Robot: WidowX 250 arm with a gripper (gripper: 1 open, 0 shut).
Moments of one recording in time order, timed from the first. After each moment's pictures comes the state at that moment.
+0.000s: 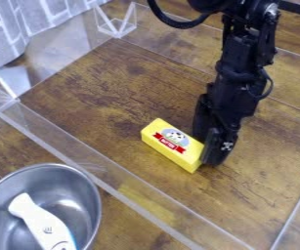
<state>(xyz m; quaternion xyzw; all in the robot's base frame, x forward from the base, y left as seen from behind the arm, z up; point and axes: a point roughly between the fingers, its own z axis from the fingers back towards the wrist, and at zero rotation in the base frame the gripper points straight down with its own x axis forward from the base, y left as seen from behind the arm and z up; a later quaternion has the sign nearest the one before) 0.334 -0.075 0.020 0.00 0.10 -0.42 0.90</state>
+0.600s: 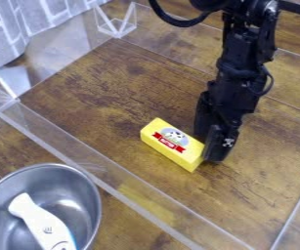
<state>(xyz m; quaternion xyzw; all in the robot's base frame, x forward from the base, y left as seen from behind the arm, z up) 0.339 -0.073 0.019 0.00 0.10 -0.42 0.90</state>
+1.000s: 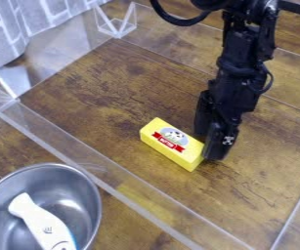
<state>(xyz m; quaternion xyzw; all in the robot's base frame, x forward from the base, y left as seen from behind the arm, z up) 0.341 -0.072 0.020 -0.01 0.10 -0.43 0.90</state>
